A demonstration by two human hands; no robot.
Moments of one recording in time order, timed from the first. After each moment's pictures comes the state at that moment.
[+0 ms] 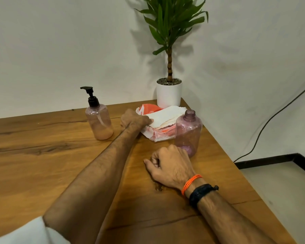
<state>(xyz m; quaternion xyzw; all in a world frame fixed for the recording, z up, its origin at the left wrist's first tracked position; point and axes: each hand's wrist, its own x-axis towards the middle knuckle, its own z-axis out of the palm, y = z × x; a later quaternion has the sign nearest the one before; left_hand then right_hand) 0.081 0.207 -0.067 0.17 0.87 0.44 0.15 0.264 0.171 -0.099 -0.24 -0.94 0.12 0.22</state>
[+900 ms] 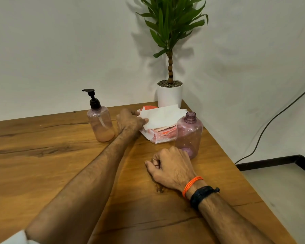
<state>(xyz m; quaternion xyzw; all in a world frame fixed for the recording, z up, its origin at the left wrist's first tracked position) 0.077 0.192 -0.063 0.21 0.84 0.49 0.09 0.263 0.171 -0.101 -0.25 -0.94 0.13 0.21</state>
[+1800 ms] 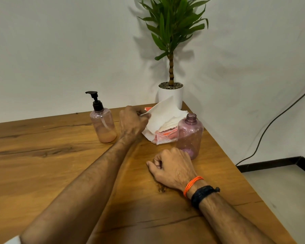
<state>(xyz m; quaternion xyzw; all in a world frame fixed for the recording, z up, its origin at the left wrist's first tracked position) 0.085 0.177 -0.058 0.36 0.80 0.48 -0.05 0.262 0.172 -0.103 -0.26 -0.93 0.12 0.22</state>
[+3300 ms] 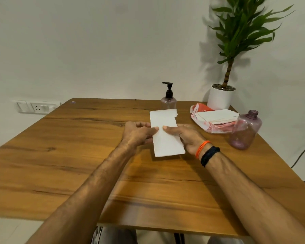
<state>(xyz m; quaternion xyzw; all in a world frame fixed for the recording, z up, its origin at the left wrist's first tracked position) 0.076 -0.065 -0.050 0.13 0.69 0.67 0.23 0.175 0.073 -0.057 -0.29 -0.62 0.72 0.13</state>
